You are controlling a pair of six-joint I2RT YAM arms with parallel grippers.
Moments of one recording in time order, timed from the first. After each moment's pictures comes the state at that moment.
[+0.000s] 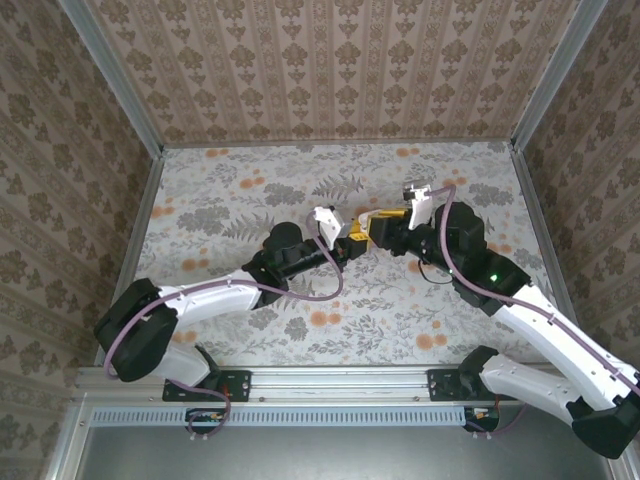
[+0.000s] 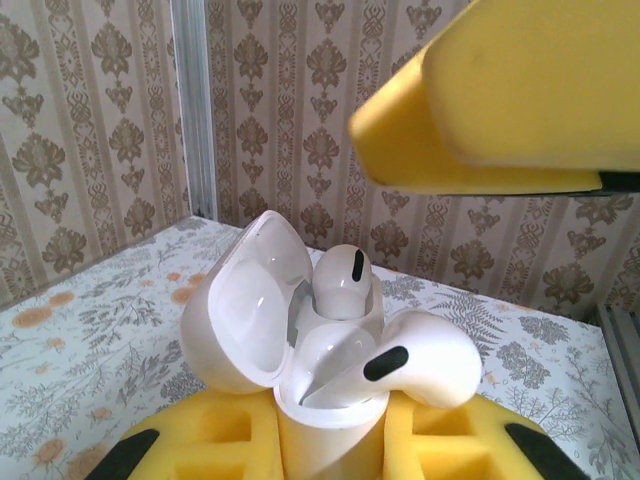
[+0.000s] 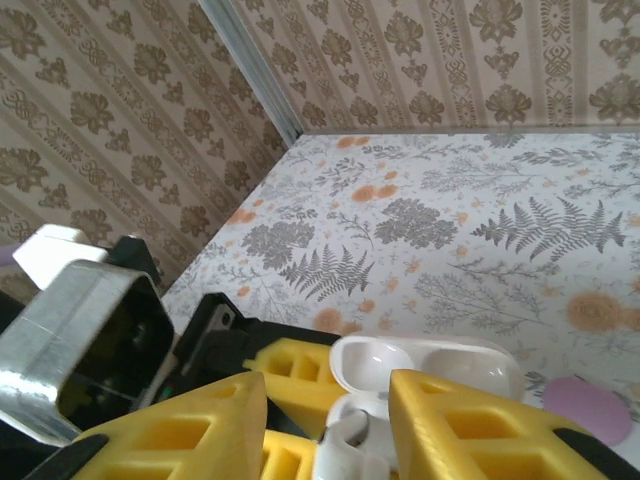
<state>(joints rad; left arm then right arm) -0.92 1.42 0.74 0.71 0.32 -0.07 0.62 0.92 0.96 -0.32 -0.08 0.41</state>
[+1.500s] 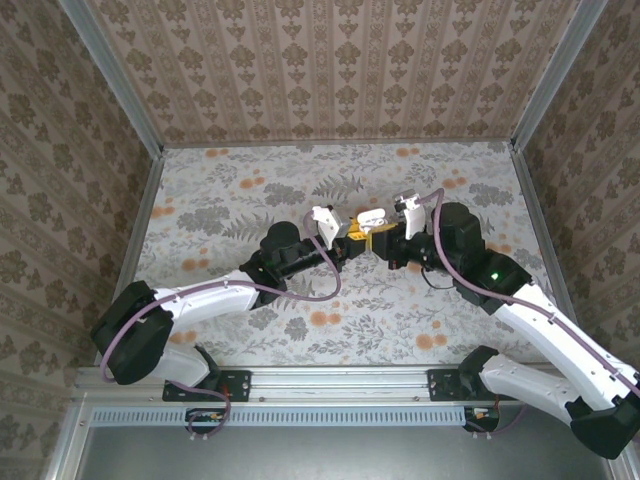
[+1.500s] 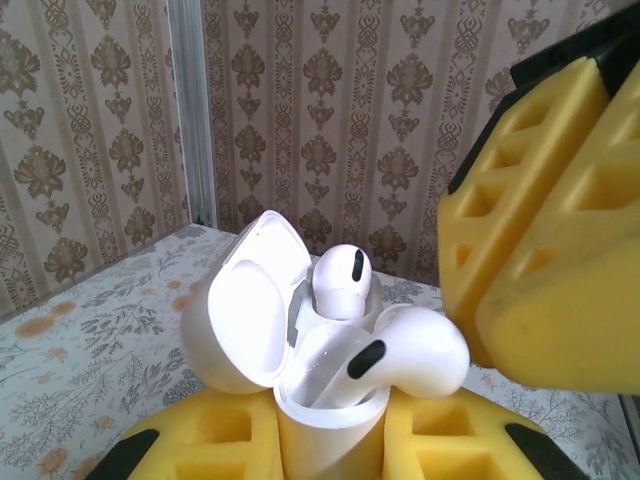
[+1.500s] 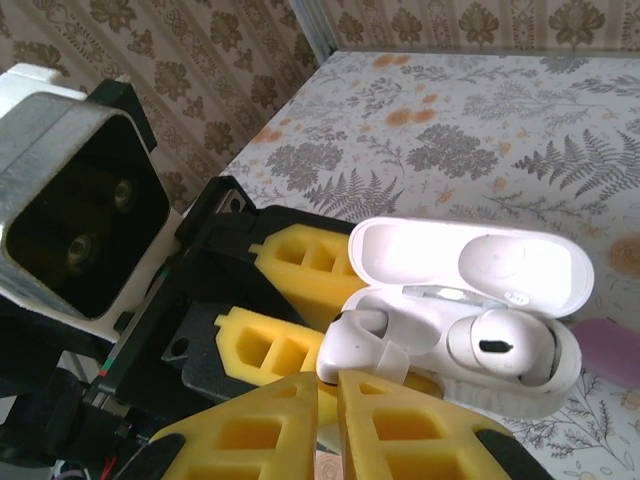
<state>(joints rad) -0.92 1.40 0.74 0.69 0.33 -0.06 0.60 0.93 0.97 -0.43 -0.22 0.34</state>
